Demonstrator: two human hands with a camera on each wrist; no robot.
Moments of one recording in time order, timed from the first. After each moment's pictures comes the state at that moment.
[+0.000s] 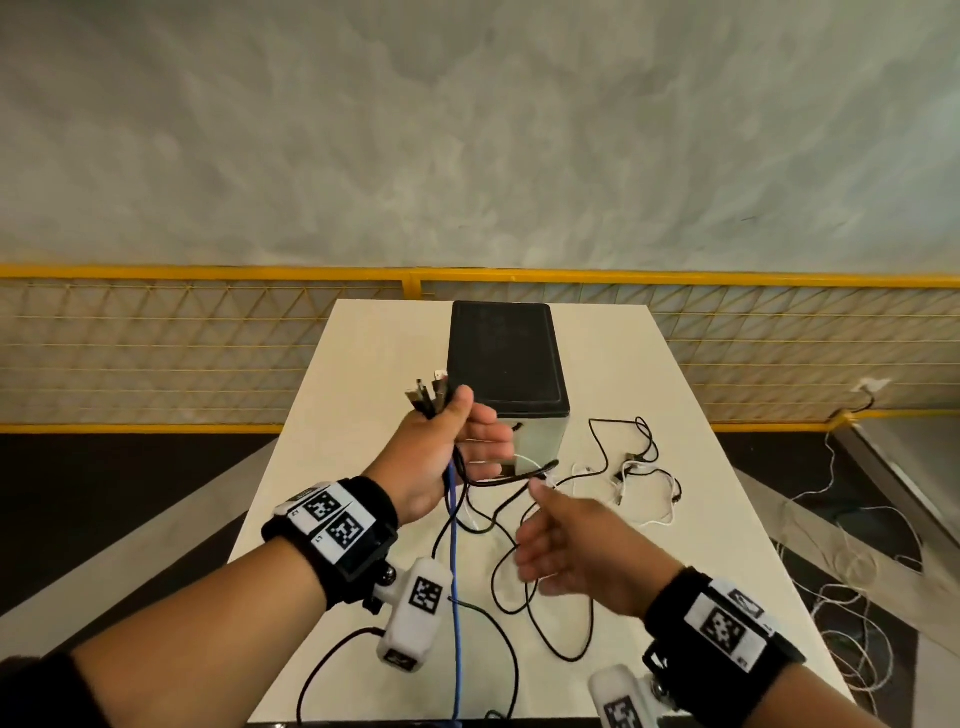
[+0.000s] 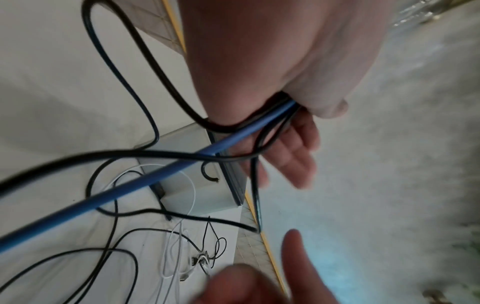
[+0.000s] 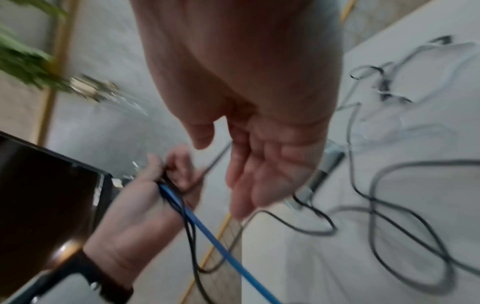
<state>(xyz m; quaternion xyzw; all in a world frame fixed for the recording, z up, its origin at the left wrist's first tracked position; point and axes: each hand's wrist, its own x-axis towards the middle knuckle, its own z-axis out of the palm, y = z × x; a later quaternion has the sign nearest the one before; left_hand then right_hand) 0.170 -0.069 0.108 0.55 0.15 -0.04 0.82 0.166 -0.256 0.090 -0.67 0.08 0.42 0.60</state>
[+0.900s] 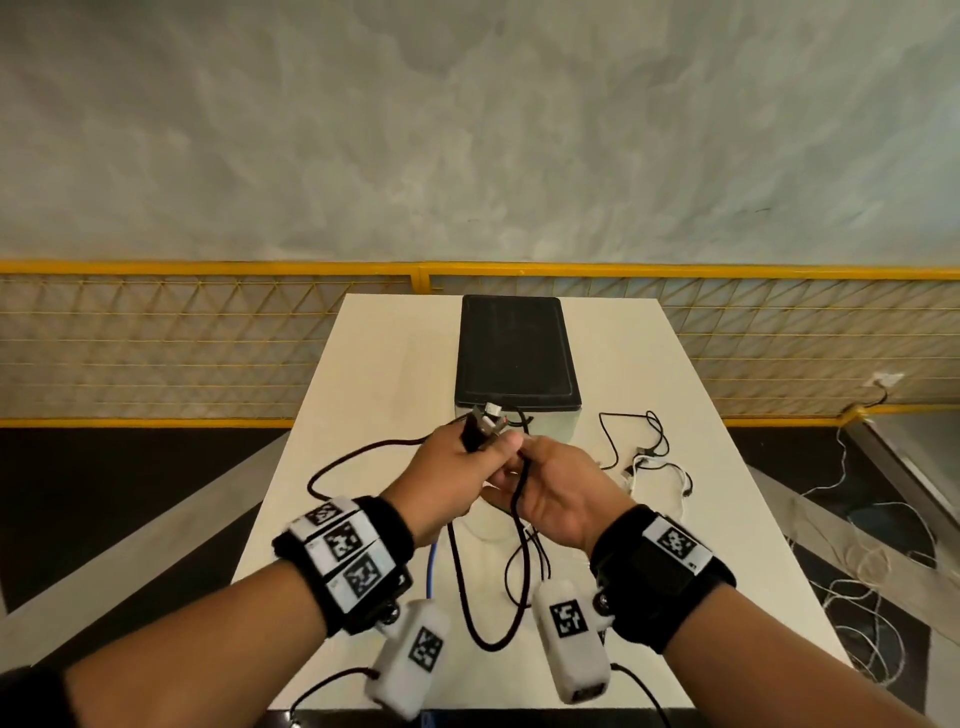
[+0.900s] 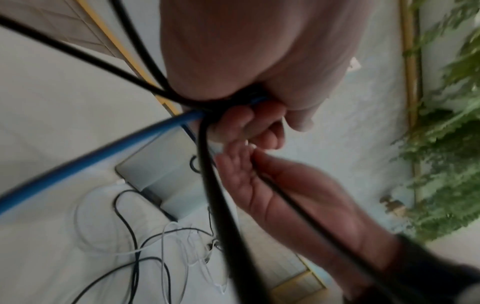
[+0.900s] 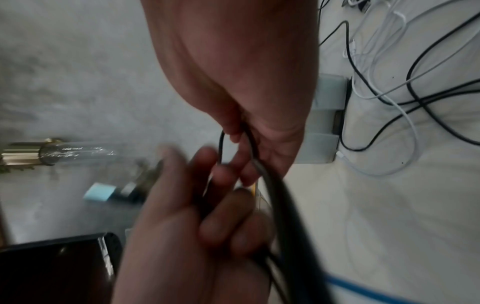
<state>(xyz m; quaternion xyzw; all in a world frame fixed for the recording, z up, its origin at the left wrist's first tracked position) 0.141 -0.079 0.113 0.75 0.14 -0.03 0.65 0.200 -0.202 0.082 -0.50 0.13 0.38 0.77</state>
